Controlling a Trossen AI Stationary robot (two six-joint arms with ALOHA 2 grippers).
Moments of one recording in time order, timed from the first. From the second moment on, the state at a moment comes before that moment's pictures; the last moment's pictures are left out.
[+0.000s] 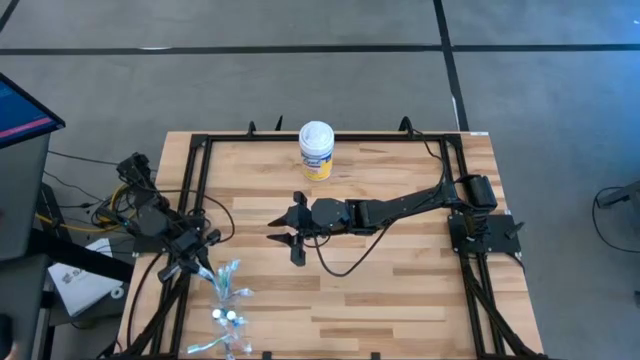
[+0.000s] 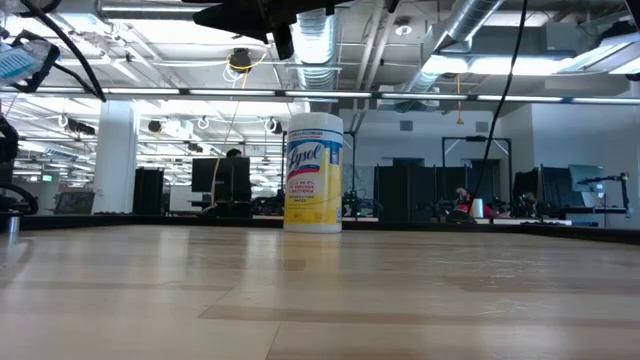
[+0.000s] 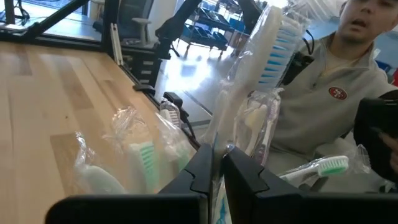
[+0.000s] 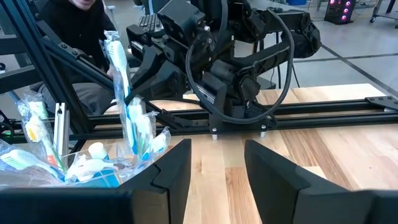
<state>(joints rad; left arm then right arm) -0.89 0.01 0.15 -0.26 -0.18 -0.34 0.14 1.96 1.48 0.24 0.09 0.12</state>
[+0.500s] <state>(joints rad) -0.89 0.07 0.08 -0.20 -0.19 -0.38 0.14 1.96 1.48 0.23 0.09 0.12</state>
